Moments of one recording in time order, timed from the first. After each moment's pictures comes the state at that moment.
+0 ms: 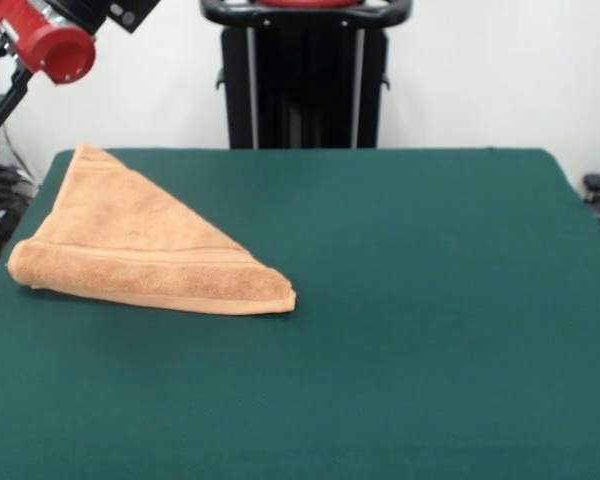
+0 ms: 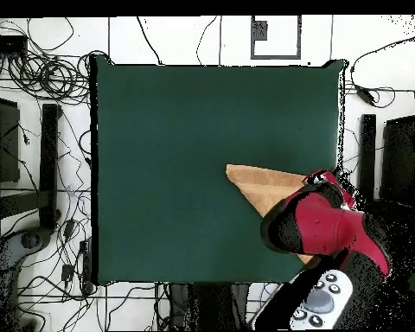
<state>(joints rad) -0.04 -0.49 -0.66 1.48 -0.46 0.10 2.77</state>
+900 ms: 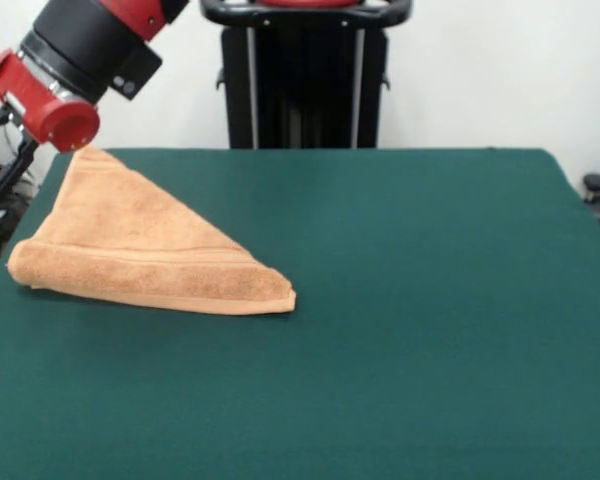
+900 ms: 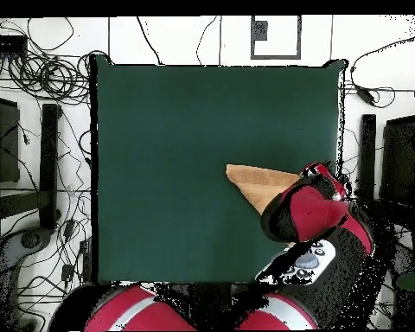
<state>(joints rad) -0.04 -0.31 -0.71 1.43 -0.36 -0.07 2.77</state>
